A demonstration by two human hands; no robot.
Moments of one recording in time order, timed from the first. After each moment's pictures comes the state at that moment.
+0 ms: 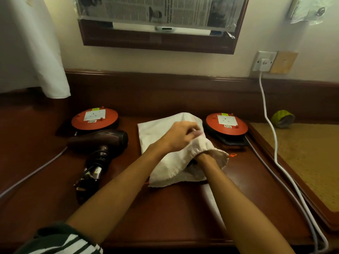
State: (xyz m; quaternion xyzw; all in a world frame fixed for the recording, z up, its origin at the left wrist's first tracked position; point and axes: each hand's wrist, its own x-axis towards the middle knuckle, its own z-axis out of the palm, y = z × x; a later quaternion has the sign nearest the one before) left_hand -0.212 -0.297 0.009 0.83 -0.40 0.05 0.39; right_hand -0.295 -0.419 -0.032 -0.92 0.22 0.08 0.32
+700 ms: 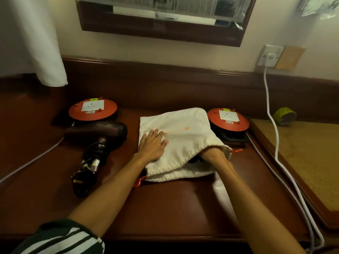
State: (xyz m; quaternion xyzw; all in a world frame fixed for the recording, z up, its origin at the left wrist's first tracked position) left_hand -0.170 -0.242 -0.097 0.96 -0.19 -0.03 0.19; right_hand -0.282 -0.437 -0.025 -0.93 0.23 0.08 0.26
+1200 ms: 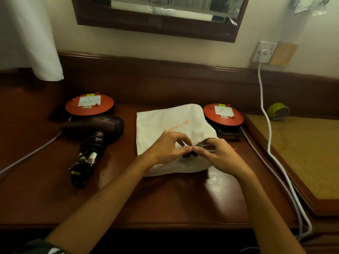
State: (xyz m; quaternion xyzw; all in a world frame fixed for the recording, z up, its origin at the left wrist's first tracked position) left_hand -0.262 -0.263 -0.033 0.83 -0.38 -0.01 0.41; right_hand -0.353 -0.453 -0.006 -0.93 0.00 -0.05 0.36
